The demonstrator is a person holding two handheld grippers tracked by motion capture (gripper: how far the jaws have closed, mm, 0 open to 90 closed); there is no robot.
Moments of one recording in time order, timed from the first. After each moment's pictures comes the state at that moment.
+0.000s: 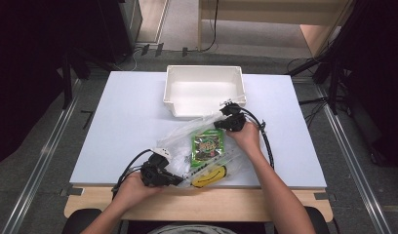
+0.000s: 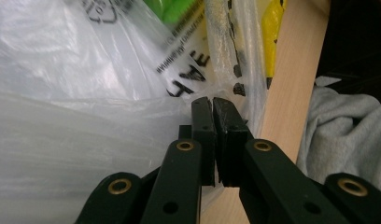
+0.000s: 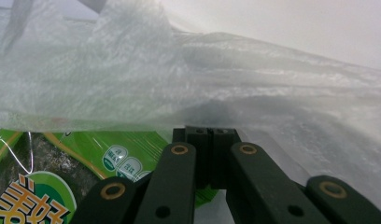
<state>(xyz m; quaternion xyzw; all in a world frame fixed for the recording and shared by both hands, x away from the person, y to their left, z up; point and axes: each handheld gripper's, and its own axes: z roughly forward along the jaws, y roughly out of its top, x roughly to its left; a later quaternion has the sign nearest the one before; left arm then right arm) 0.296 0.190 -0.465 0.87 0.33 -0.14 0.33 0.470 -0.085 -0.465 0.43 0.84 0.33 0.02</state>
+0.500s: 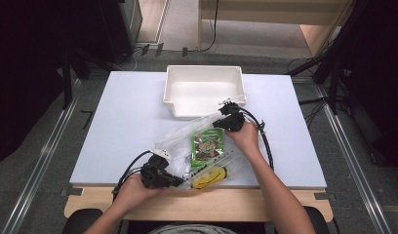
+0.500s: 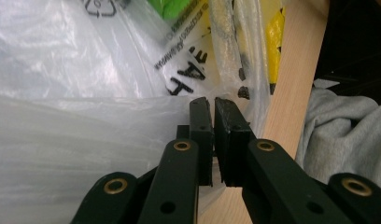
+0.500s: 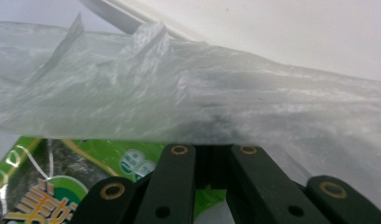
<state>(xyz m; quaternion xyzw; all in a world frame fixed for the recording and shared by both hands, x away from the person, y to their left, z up) 0.296 0.189 -0.465 0.87 0.34 -0.14 0.34 0.466 -0.081 -0.459 0.43 0.84 0.34 0.03</state>
